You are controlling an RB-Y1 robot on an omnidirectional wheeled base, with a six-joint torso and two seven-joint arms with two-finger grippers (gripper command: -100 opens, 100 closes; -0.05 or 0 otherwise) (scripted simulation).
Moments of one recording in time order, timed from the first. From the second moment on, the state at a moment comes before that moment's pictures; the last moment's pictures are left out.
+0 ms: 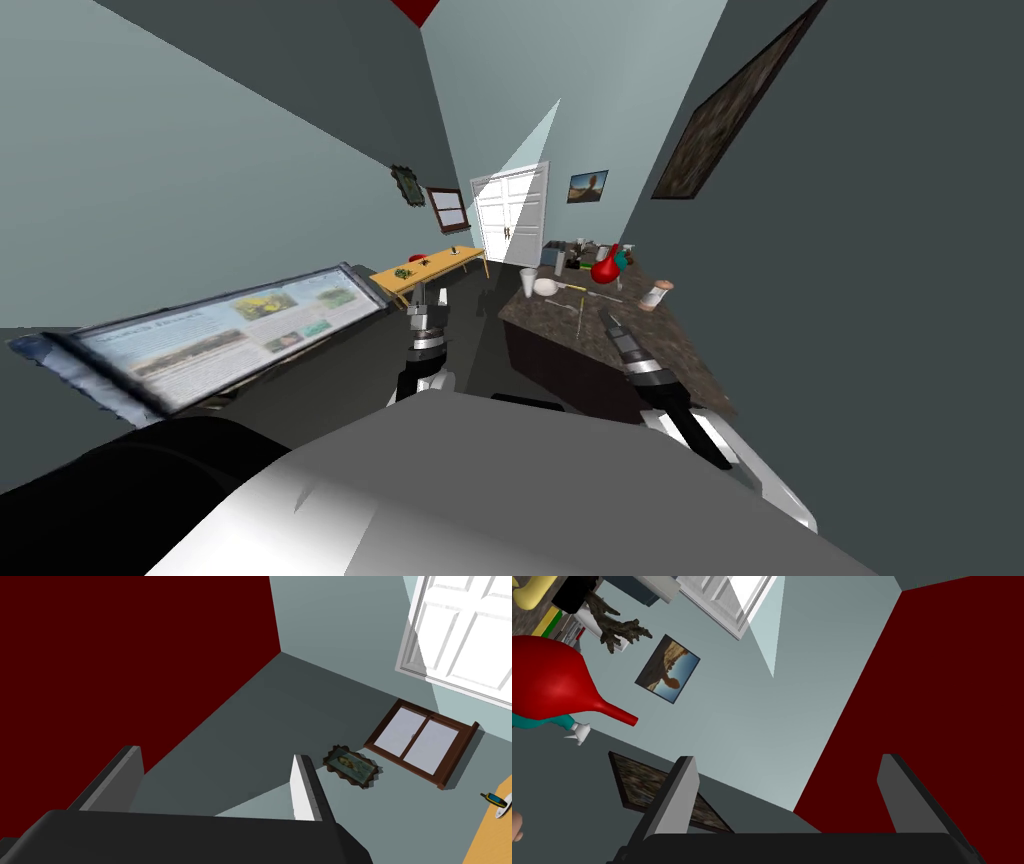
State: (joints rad) left arm 0.53 0.05 -0.02 -2.21 0.12 -0.63 0.04; right arm 0.46 -0.41 0.01 -1.97 0.22 -0.41 0.17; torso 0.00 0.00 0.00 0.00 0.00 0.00
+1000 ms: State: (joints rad) left arm 0.53 0.05 -0.02 -2.21 0.12 -0.63 0.04; right arm 0.45 -0.69 0.04 -1.76 0.35 -0.39 0.26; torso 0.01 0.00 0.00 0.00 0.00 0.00
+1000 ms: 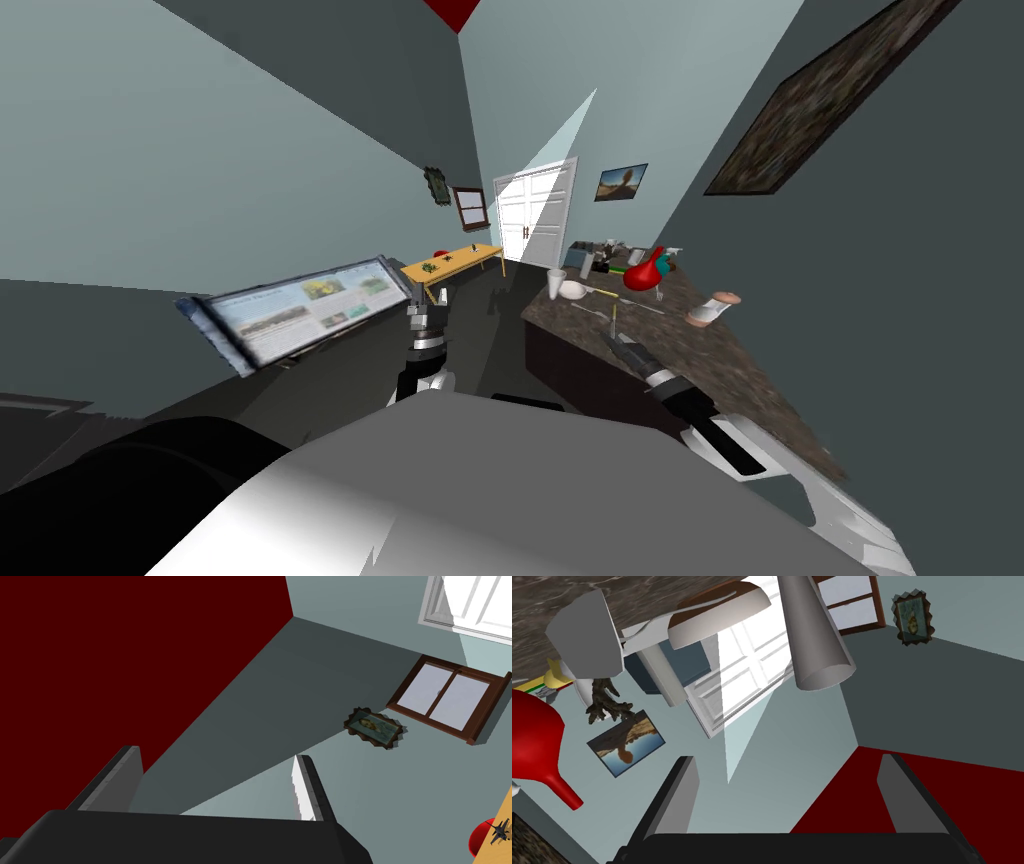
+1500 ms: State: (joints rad) left arm 0.53 0.05 -0.02 -2.21 0.12 -0.63 0.04; right arm 0.46 -0.83 0.05 -1.66 0.40 -0.40 0.29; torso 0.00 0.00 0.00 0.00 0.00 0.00
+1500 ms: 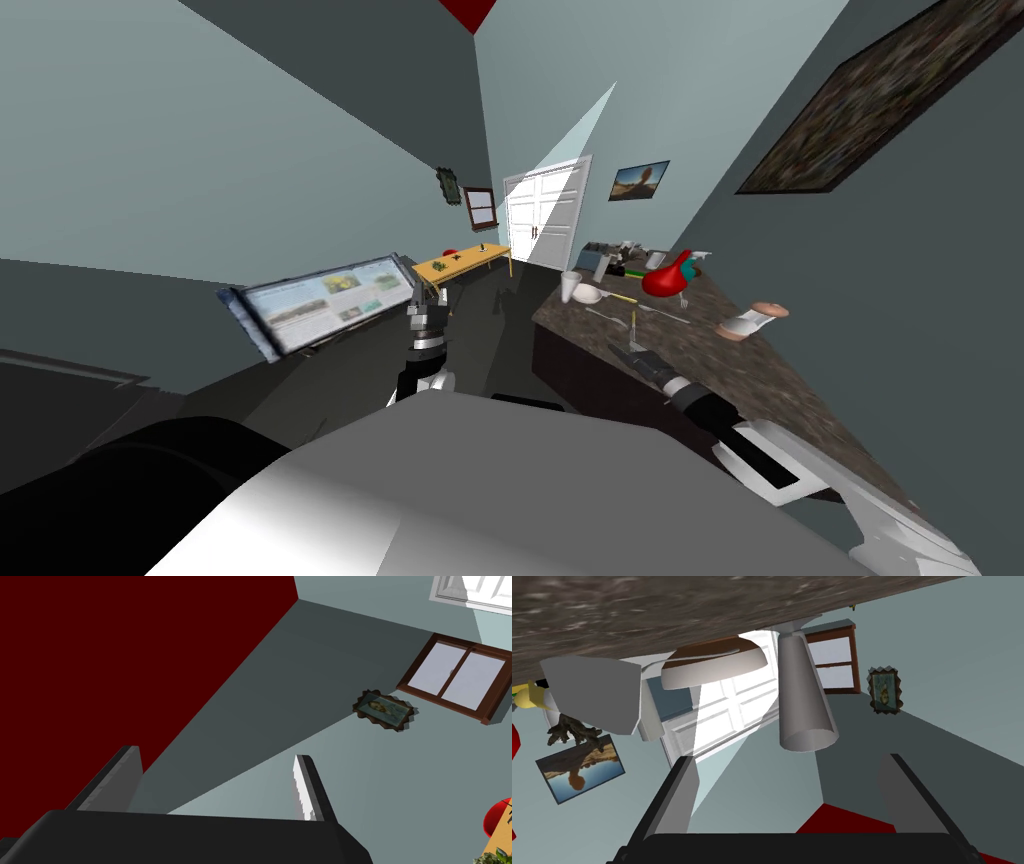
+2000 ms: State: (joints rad) left arm 0.53 0.05 -0.02 -2.21 0.12 -0.63 0.04; right arm 0.45 -0.96 0.08 -1.55 0.45 -0.42 0.32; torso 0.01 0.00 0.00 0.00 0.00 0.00
